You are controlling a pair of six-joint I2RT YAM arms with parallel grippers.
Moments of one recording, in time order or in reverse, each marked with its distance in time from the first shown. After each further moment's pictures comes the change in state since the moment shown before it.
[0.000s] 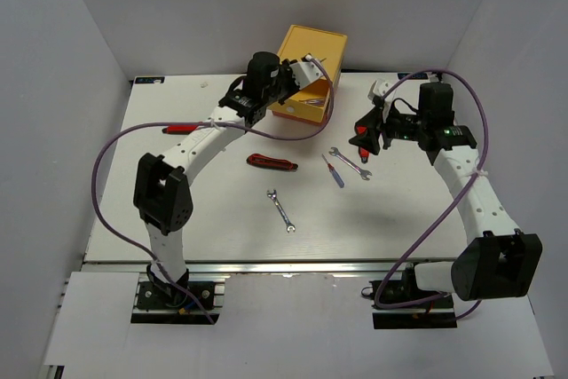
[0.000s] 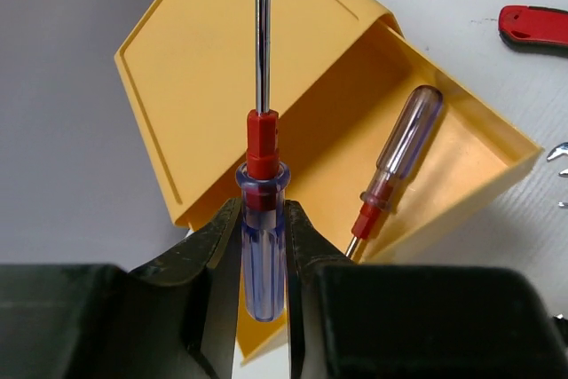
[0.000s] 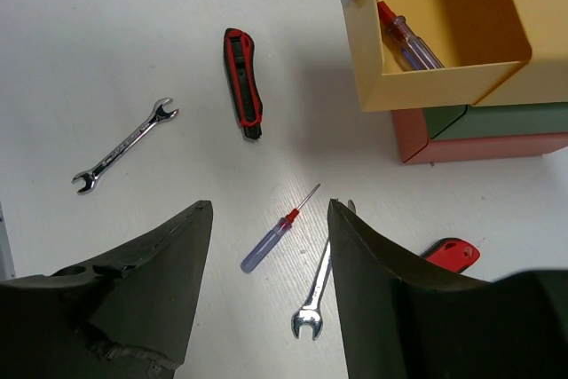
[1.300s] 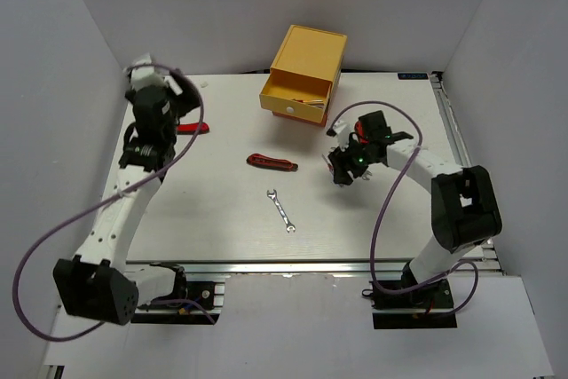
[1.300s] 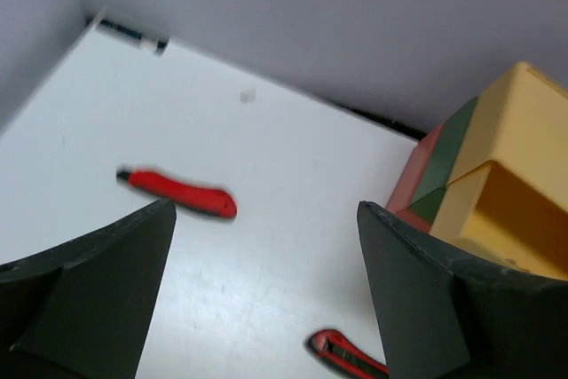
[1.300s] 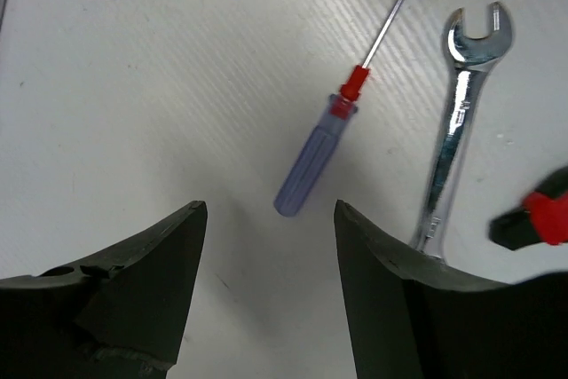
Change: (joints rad) left arm 0.373 -0.667 -0.562 0.076 -0.409 -0.986; right arm 0.196 0.343 -0.128 0.010 0.463 0.138
